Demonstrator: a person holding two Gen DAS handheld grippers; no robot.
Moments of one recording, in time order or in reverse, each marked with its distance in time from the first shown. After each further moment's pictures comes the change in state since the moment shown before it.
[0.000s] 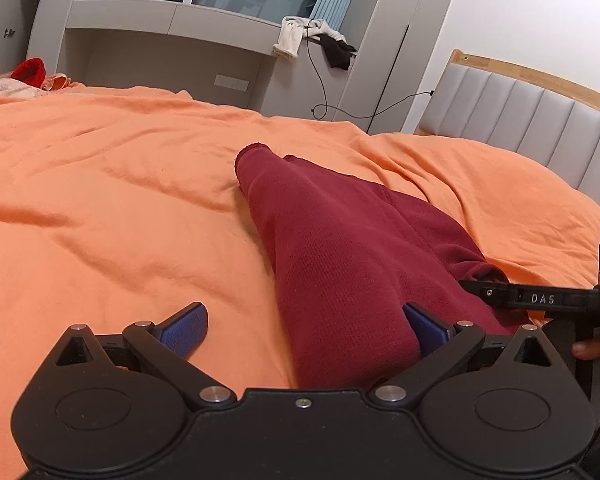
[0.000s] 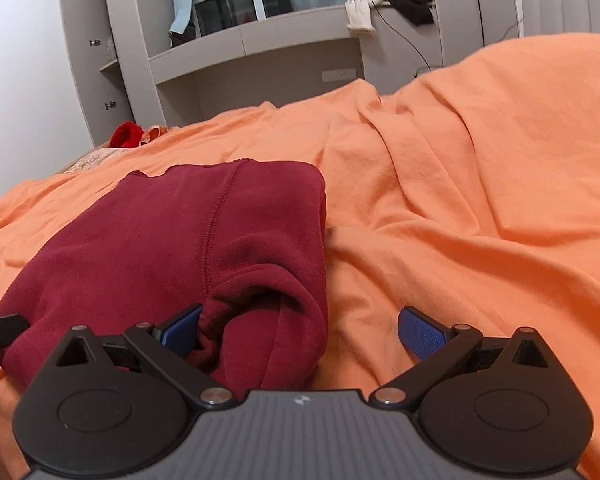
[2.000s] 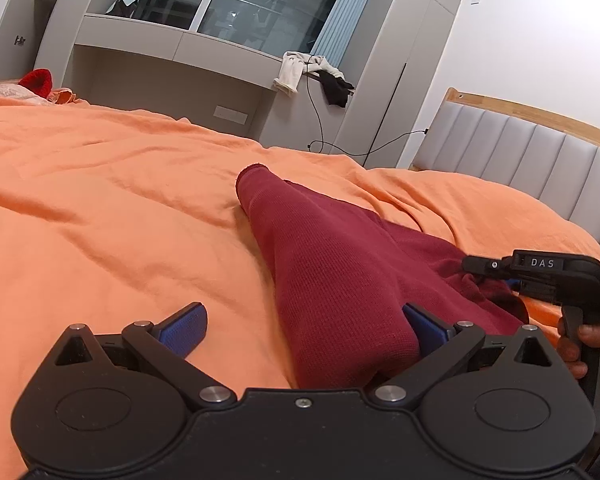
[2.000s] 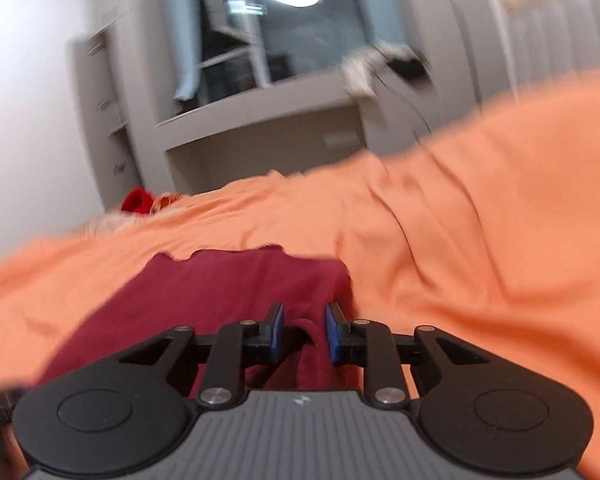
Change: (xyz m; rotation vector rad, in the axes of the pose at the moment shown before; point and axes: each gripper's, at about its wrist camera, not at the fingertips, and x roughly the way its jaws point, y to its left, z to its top) left arm -0.013 0.007 -0.023 -0.038 -0.122 -0.027; right arm -0.022 0.026 0.018 -0.042 -0.227 0.001
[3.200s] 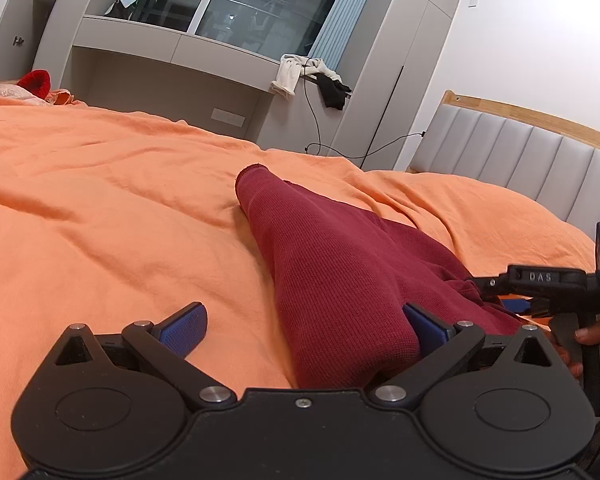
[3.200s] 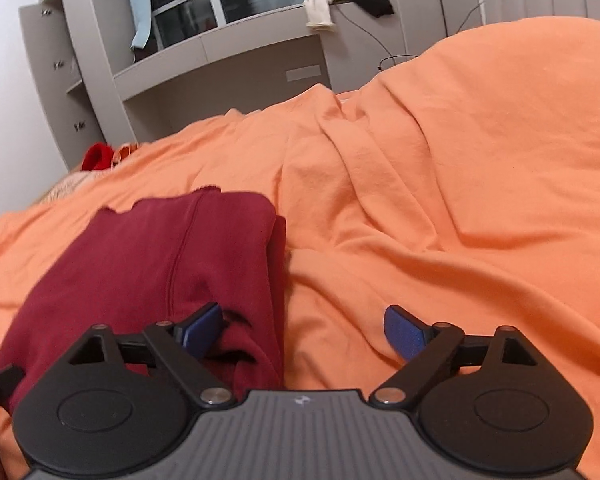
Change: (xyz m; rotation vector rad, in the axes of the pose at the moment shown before) left arm -0.001 0.003 -0.002 0.003 -0.007 -0.009; right arm 0.014 -0.045 -0.003 0.142 0.253 -0.073
